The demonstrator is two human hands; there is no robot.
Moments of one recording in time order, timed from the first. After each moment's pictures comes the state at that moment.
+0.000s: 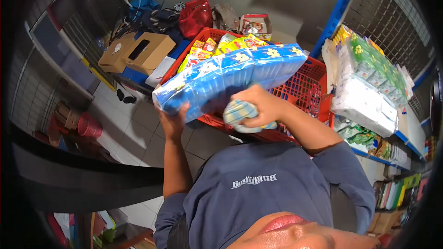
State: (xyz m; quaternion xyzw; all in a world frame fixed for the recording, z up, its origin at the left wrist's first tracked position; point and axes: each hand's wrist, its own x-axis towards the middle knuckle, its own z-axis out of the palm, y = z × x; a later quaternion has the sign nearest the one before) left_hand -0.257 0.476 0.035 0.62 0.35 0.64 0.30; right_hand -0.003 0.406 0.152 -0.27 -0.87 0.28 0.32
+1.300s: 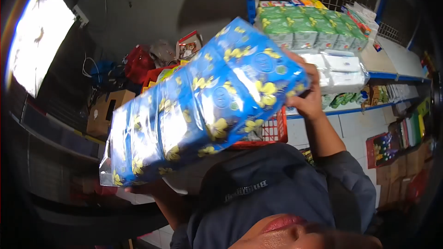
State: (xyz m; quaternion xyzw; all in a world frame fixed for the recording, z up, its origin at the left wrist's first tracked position) left_hand -0.201 0.374 0.101 0.43 -0.02 0.73 0.53; right_hand 0.191 0.224 0.189 -0.28 -0.60 0.10 0.74
